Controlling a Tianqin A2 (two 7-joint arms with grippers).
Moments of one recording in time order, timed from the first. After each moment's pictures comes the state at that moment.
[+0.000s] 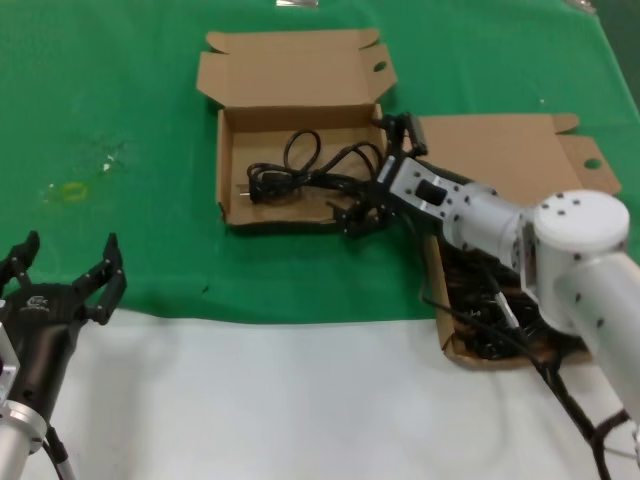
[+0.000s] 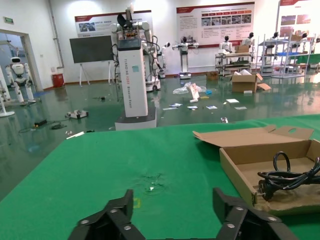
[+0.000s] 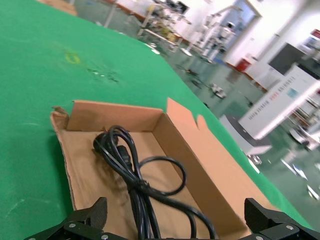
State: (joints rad) left arm 0.00 -0.30 1.60 -1.60 -1.80 0.00 0.00; right arm 0.91 0.13 -1.91 0.58 1.73 -0.47 -0.71
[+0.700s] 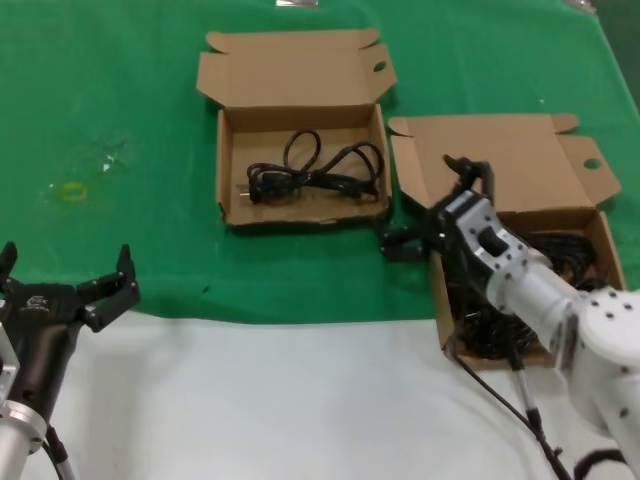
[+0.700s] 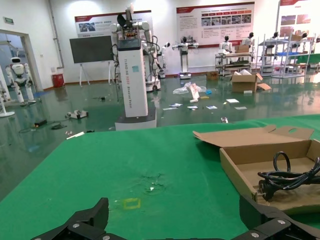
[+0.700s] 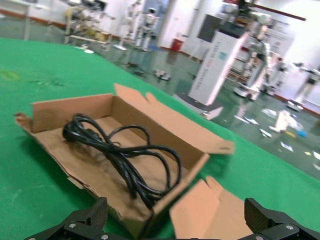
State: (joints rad) left arm 0.00 -0.30 1.60 -1.60 -1.80 0.00 0.00; right arm 0.55 0.20 -1.79 0.98 1.76 -0.28 -0.43
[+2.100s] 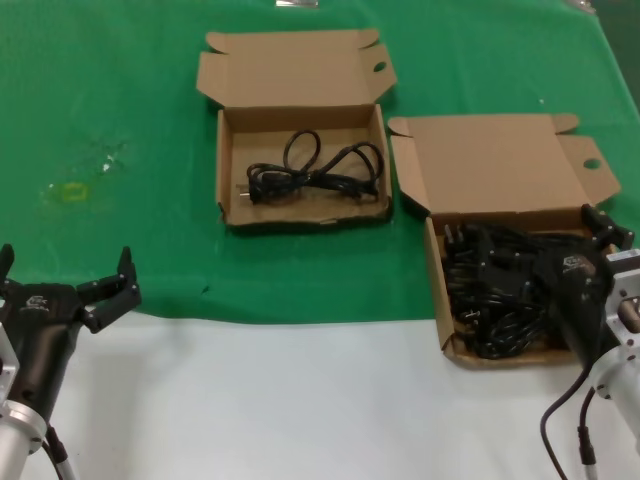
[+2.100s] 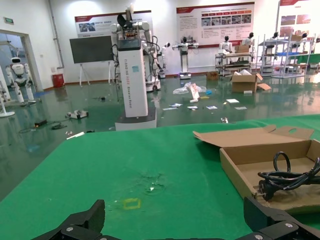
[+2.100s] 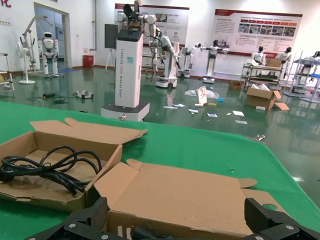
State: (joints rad) left arm 0.00 -0.30 1.60 -1.60 -1.80 0.00 0.00; right arm 0.04 0.29 -1.62 1.55 1.80 -0.02 -0.03
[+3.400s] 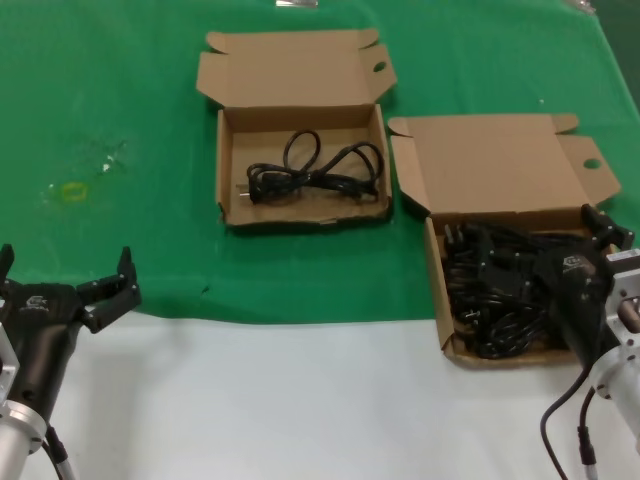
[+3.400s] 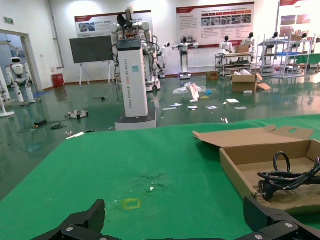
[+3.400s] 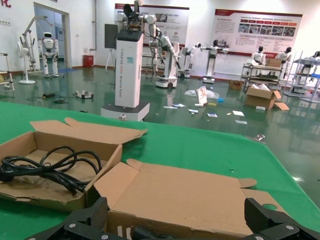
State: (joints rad) left arm 0.00 -0.30 1.60 -1.60 -1.80 0.00 0.00; right arm 0.04 0.29 -1.62 1.55 1.80 -0.02 -0.03
